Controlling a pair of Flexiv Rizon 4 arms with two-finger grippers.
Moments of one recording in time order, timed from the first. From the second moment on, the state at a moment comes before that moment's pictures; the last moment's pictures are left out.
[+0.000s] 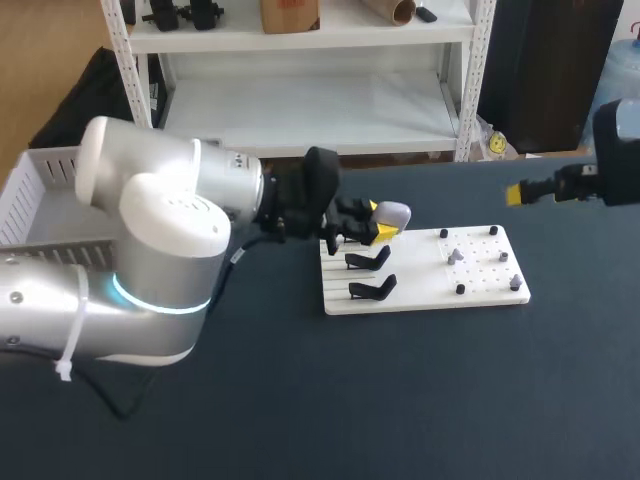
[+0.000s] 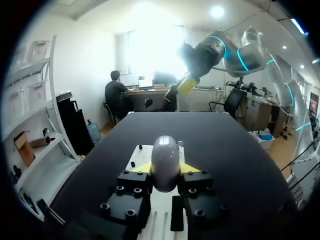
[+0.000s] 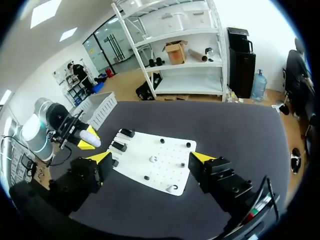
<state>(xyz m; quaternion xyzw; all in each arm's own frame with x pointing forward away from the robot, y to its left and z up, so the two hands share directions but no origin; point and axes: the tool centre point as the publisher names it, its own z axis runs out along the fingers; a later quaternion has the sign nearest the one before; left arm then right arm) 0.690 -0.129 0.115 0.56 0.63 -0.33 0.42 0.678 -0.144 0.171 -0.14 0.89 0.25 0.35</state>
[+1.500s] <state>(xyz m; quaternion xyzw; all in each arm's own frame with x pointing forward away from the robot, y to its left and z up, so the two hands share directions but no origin) 0.671 -0.199 0.141 0.62 0.56 -0.36 0.41 0.661 -0.079 0.160 -0.20 0.90 0.23 0.32</state>
